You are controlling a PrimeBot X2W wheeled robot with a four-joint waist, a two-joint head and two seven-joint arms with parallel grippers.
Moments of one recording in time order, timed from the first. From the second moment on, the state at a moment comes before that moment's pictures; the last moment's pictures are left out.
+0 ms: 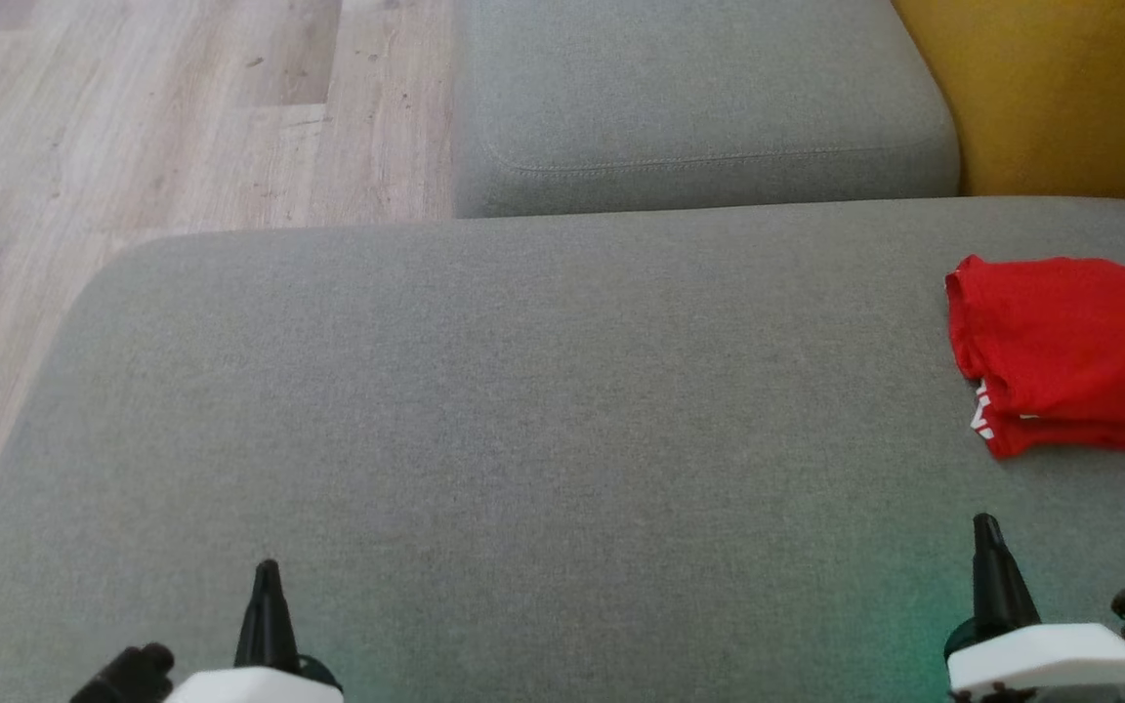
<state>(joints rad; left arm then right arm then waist) 0.09 0.06 -0.14 0.28 -0.85 -0.01 -0.11 0.11 -0.04 -0.04 0.30 0.73 0.13 -0.09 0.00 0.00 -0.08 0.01</state>
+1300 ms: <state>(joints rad) 0.02 0.06 -0.03 0.28 -1.27 -0.07 0.00 0.02 -0.04 -0.09 0.29 1.20 0.13 0.02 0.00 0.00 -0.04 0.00</state>
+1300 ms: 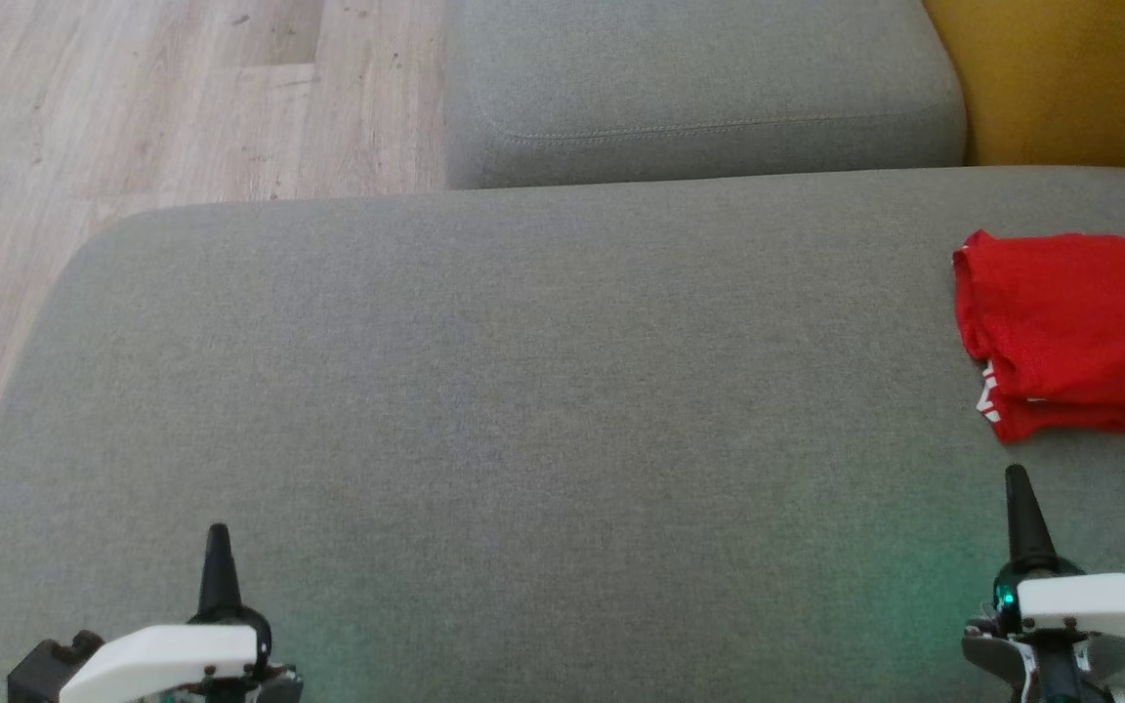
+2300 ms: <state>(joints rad) -0.04 0.06 0.06 0.28 -1.59 -0.12 0.09 -0.05 -0.04 -0.13 0.28 1.57 0.13 0.10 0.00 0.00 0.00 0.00</state>
